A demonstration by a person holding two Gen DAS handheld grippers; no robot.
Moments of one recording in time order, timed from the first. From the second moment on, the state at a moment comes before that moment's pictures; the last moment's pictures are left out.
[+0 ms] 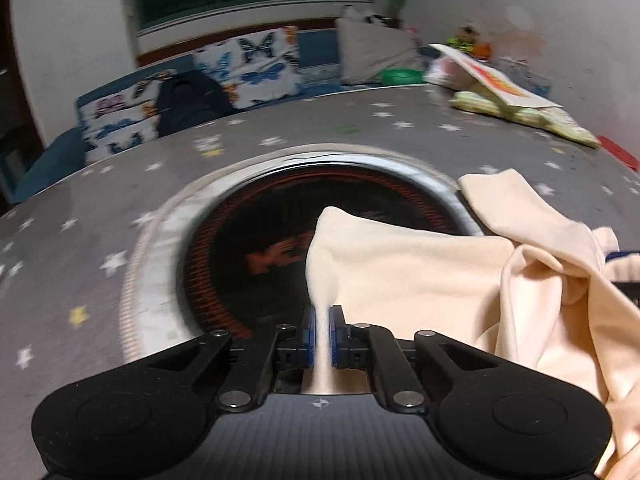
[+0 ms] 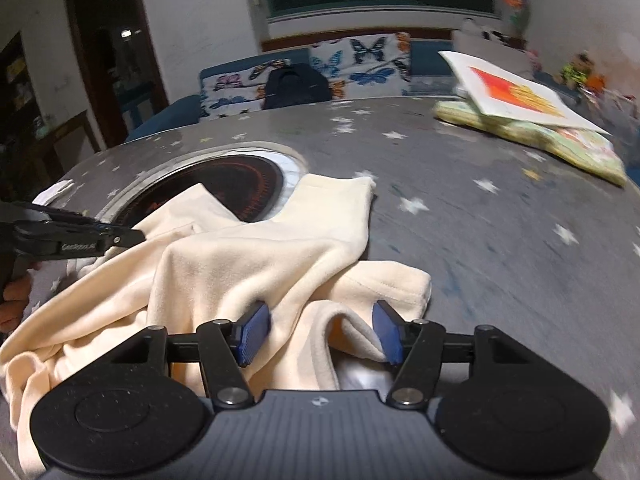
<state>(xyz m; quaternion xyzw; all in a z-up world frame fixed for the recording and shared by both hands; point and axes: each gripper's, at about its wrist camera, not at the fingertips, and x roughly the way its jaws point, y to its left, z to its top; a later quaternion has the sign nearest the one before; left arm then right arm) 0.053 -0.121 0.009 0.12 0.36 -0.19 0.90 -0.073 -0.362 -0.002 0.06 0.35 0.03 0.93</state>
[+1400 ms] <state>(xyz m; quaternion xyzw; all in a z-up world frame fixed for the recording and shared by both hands) -0.054 -0.061 0.045 0.05 0.32 -0.27 0.91 -0.051 -0.265 0.020 0.04 0.33 0.20 0.92</state>
